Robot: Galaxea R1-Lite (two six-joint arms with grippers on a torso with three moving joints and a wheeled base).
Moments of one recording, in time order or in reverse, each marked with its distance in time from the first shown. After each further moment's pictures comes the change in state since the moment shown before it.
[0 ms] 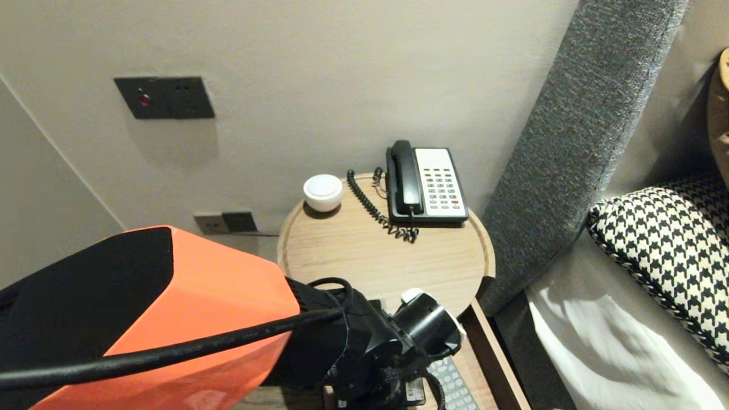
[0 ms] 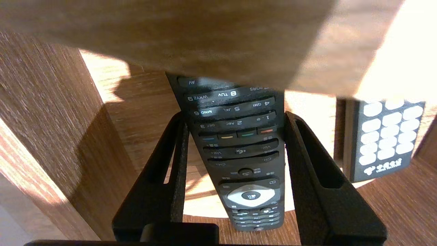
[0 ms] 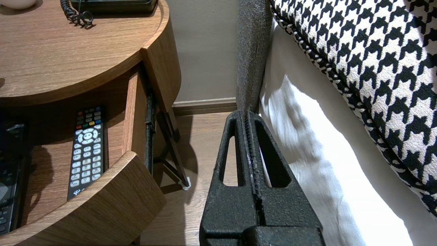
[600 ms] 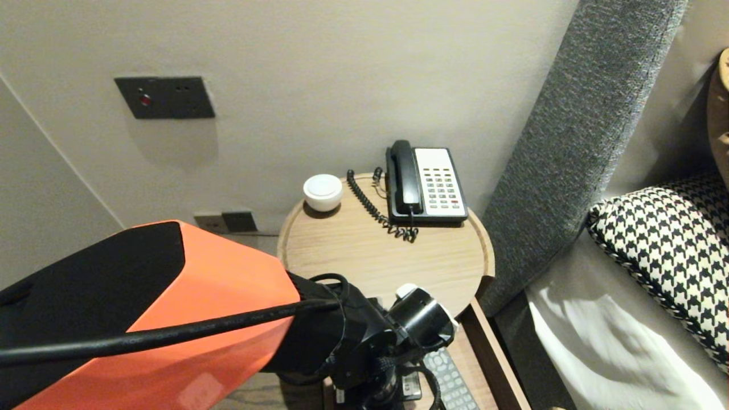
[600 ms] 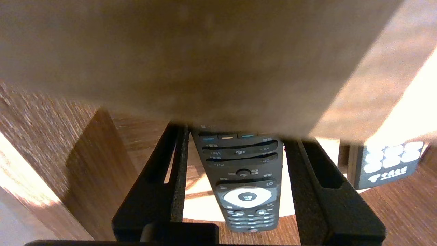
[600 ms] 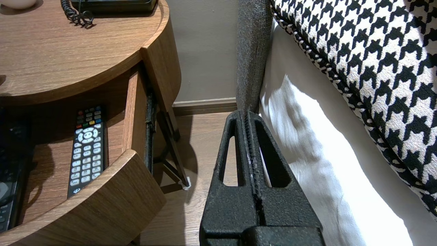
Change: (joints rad) left arm 0.041 0.010 -0.021 -0.015 -0.001 0.009; right arm 0.000 0.000 0.000 0.000 0.000 0.000
